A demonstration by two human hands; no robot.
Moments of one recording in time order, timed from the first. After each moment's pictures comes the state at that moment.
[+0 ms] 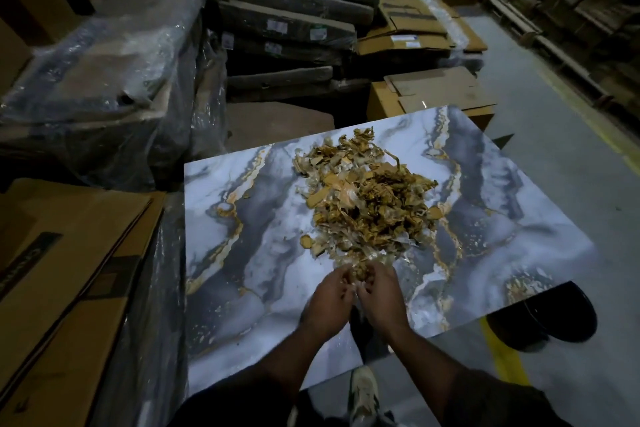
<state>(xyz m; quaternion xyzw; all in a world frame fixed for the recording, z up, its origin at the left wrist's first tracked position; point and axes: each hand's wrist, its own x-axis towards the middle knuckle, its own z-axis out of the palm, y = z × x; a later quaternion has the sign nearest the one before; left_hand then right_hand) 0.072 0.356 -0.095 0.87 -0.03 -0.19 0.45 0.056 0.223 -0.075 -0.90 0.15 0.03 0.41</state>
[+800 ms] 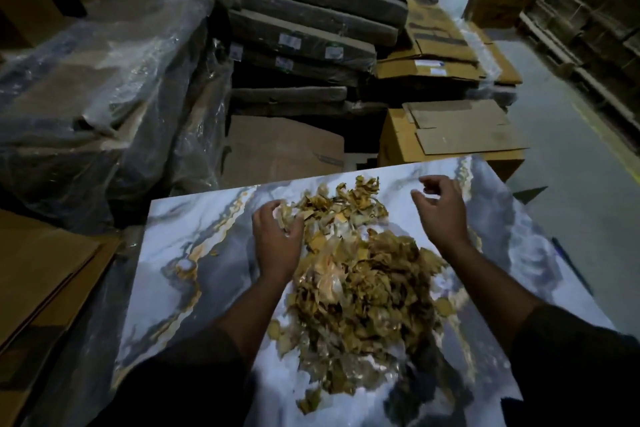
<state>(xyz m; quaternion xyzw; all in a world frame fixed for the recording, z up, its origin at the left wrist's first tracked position) 0.325 0.350 -0.032 0.85 0.16 0.15 0.49 0.361 0.072 0.012 -0.87 0.09 -0.14 0.47</state>
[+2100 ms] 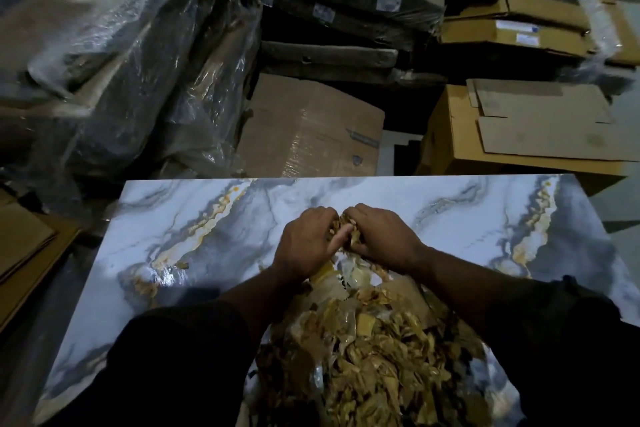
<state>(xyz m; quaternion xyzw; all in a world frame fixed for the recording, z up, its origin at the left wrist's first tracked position) 0.436 0.314 -0.124 0.97 -0.05 0.11 0.23 0.495 0.132 -0.115 -0.90 -0.40 0.03 0.18</state>
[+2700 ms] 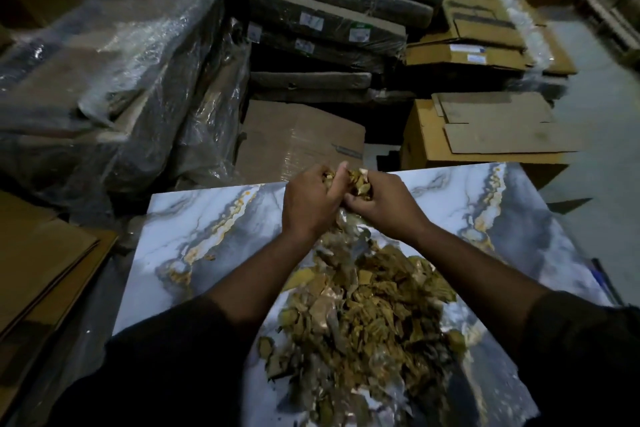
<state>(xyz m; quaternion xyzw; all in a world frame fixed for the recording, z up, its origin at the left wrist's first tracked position) 0.403 0.300 0.032 0.88 0.03 0.17 0.43 0.421 0.145 0.040 -0.90 -0.19 0.03 0.39</state>
